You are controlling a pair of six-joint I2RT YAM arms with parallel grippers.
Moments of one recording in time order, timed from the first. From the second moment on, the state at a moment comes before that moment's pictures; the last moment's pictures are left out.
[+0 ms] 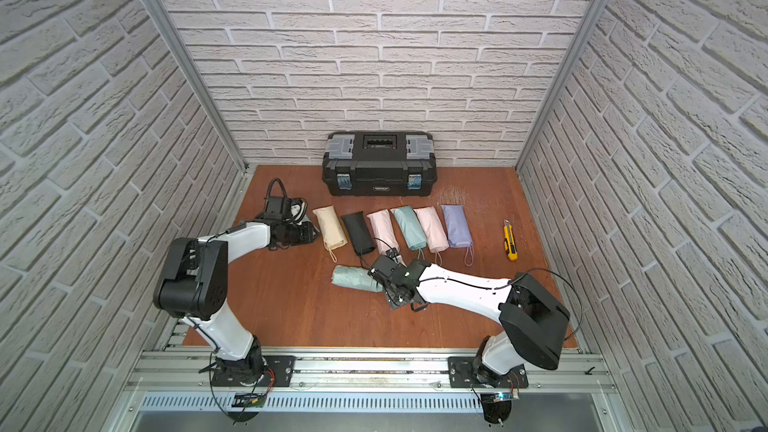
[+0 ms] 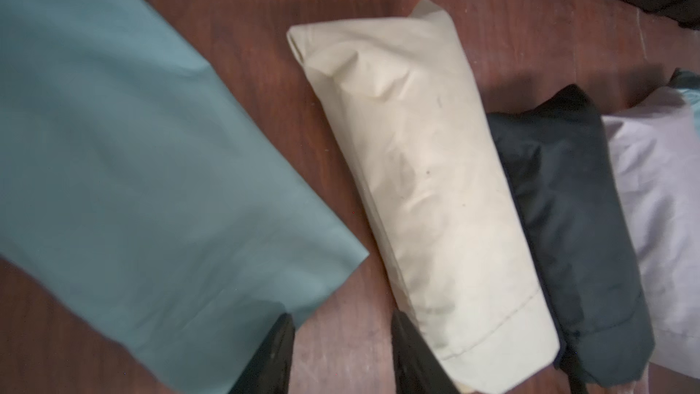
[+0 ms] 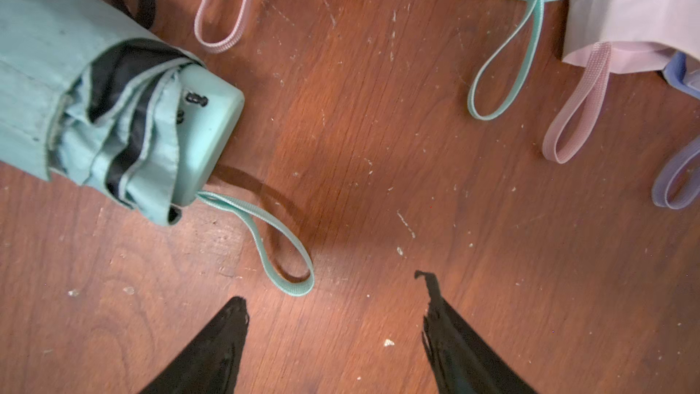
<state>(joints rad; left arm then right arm) -0.12 1.71 0.96 -0.26 0.27 -0.21 0.92 1.50 0.92 -0.80 0.34 0.59</state>
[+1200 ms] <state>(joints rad) -0.05 1.78 0.93 -0.12 0.36 -0.48 0.92 1.50 0.92 -0.79 0.32 0.59</state>
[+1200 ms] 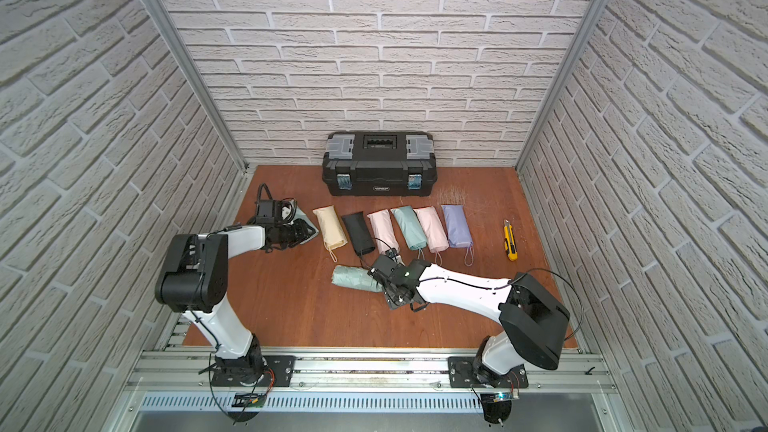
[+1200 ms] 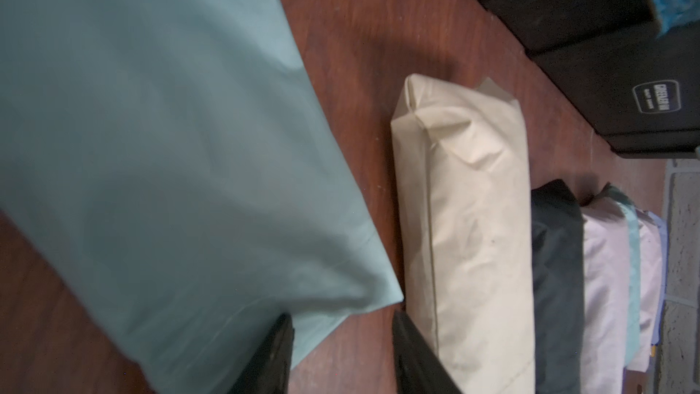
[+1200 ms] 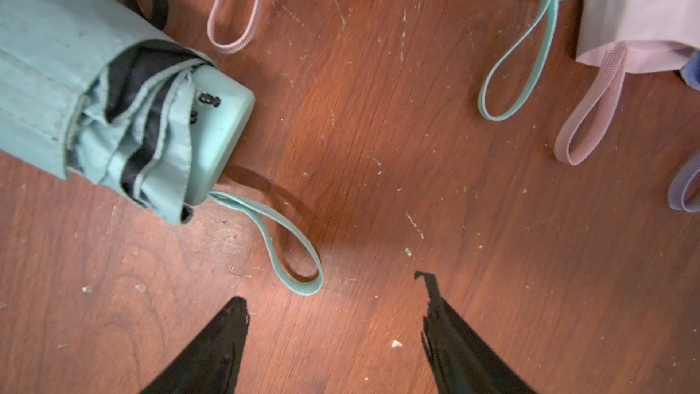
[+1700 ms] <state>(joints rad) -0.01 1.72 0.96 -0.36 0.24 -0.43 0.92 1.52 0.91 -0.77 0.32 0.58</state>
